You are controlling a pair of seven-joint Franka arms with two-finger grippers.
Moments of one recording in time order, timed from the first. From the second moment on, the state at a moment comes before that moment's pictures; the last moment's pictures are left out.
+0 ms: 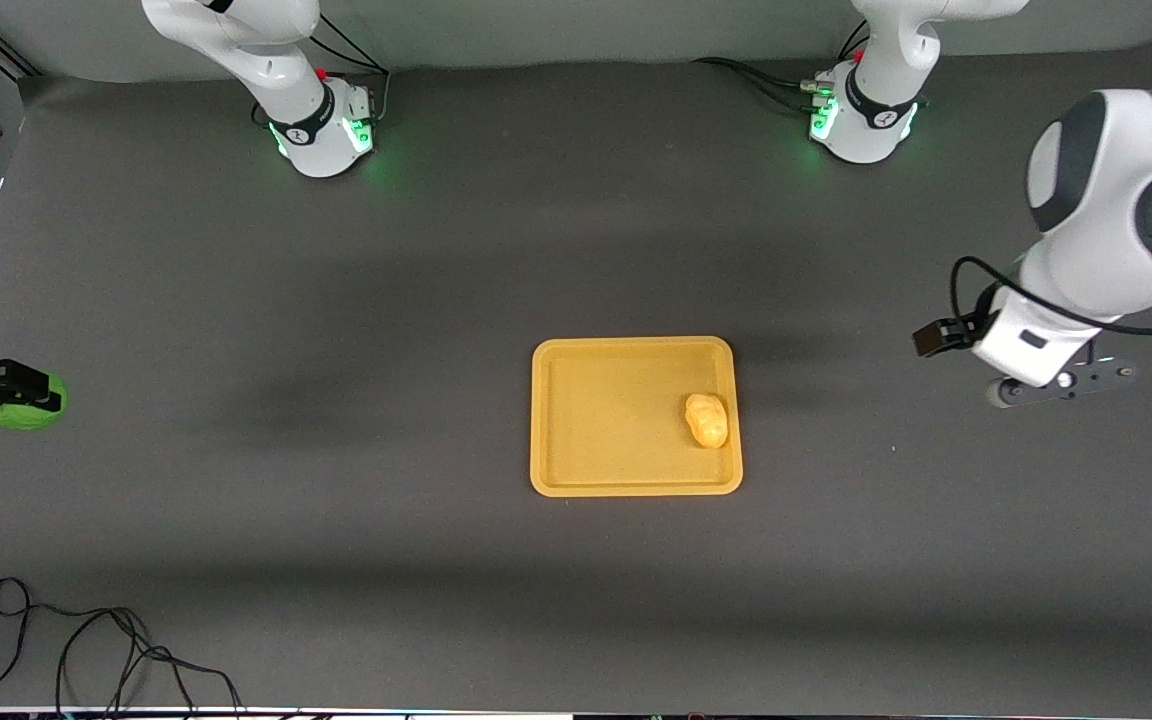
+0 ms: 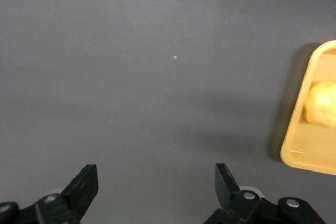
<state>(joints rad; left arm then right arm) -0.06 0.10 -0.07 -1.79 0.09 1.75 -0.31 0.02 0.30 -0.21 -1.41 0.06 1.69 -0.38</state>
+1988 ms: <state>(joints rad) -0.04 -0.03 0.02 -1.77 -0.02 1.62 0.01 0.88 1.07 -0.16 -1.00 0.05 2.21 0.92</state>
